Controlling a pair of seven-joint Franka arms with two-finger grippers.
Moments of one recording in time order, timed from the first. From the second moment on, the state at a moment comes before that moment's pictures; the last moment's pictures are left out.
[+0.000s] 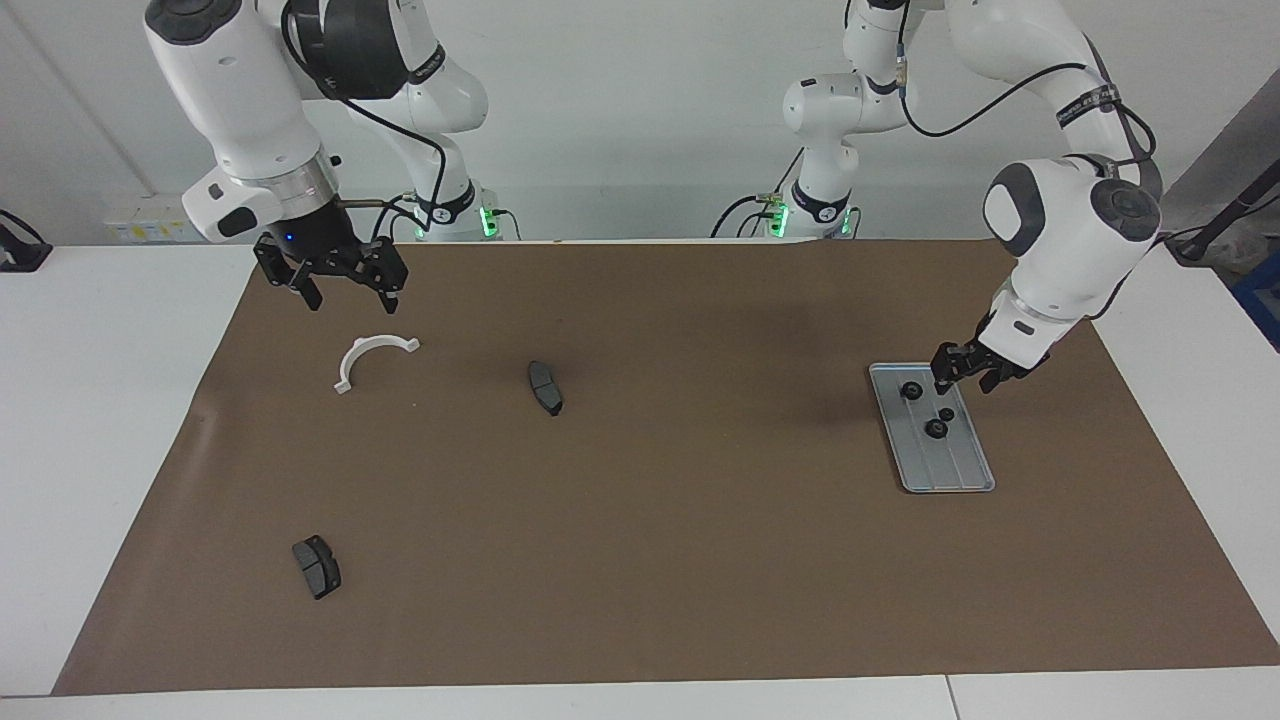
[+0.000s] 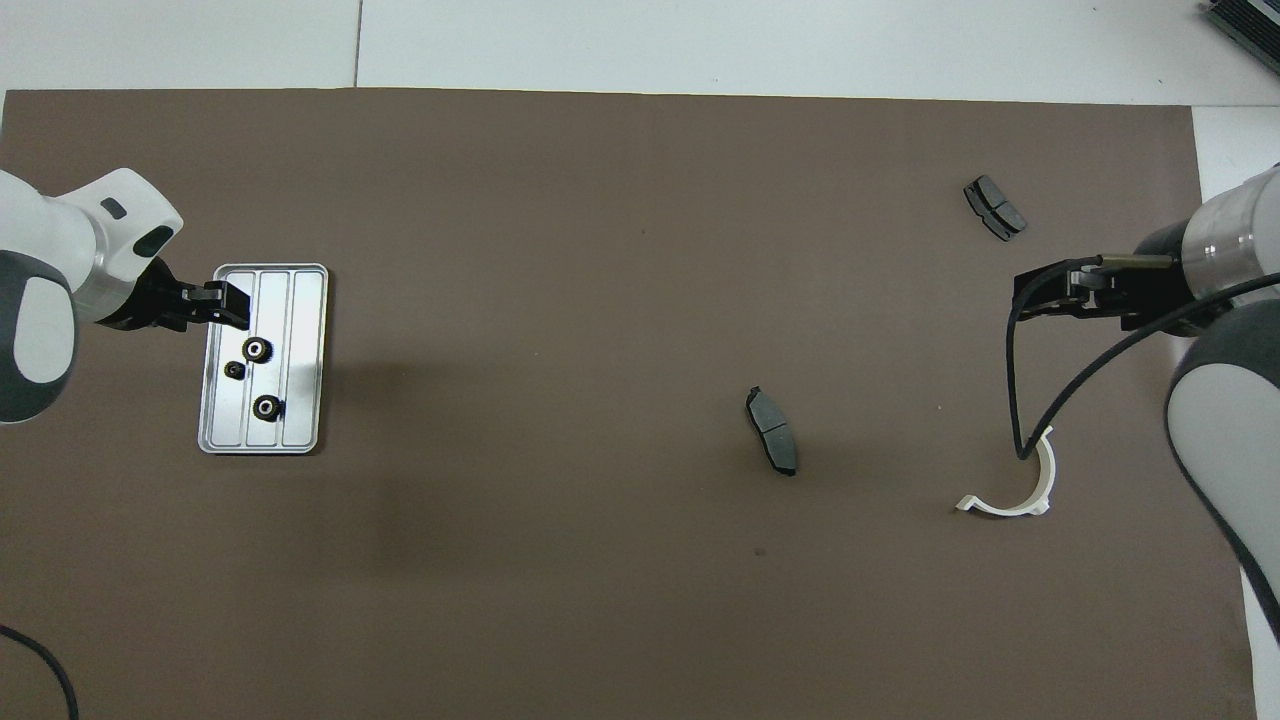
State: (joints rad) left arm 0.02 0.17 -0.02 -1.87 -0.02 2.03 0.05; right arm -0.01 0.00 0.09 -1.67 0.01 1.71 0.17
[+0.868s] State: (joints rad) left arm 0.06 0.27 -0.02 -1.99 -0.02 2.27 0.06; right arm -0.01 -0.01 0.09 -1.68 -0.03 1.71 0.17
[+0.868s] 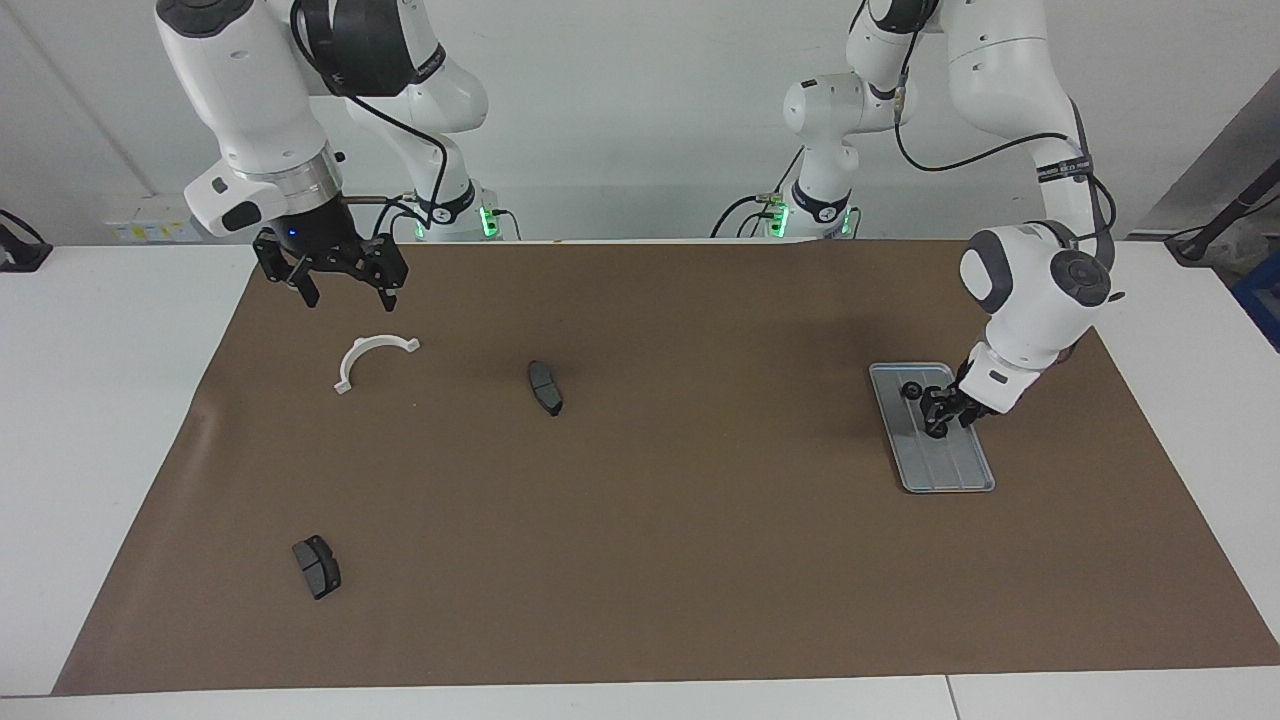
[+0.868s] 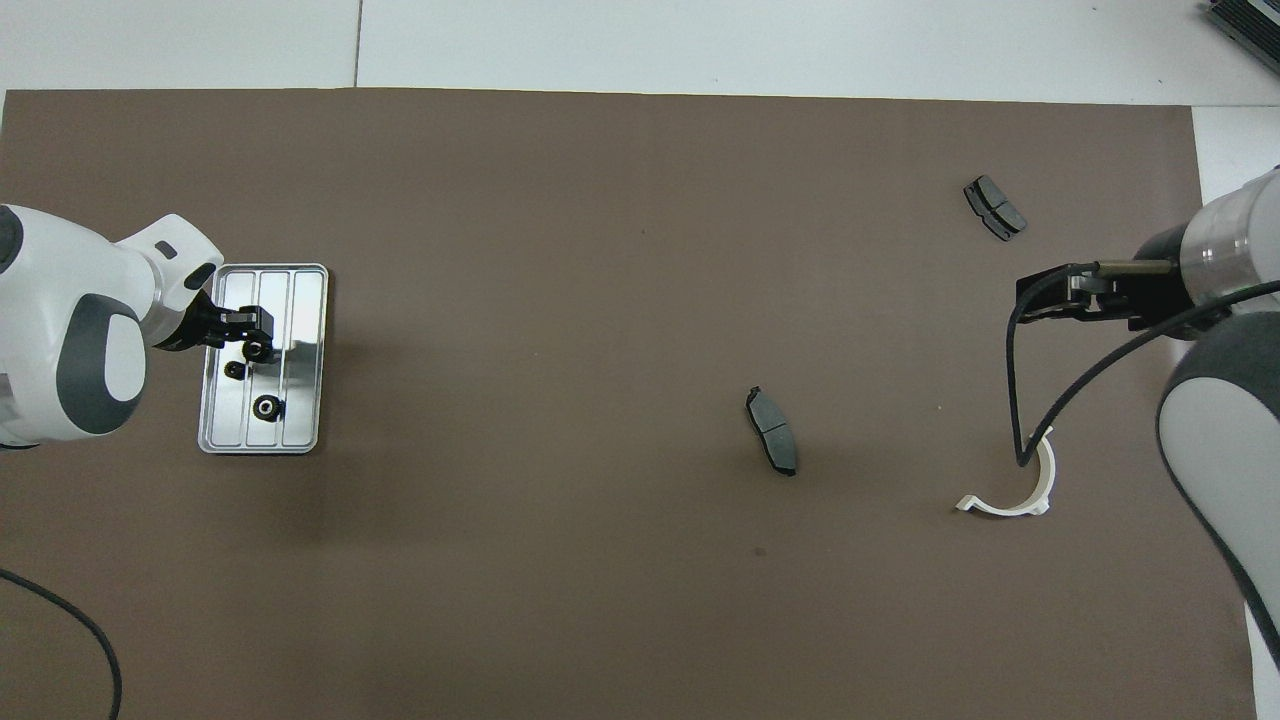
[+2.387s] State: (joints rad) left arm 0.06 0.29 -0.02 -2.04 -0.02 2.36 0.06; right arm -0.01 -0.02 0.09 -1.68 -0.03 1.71 0.17
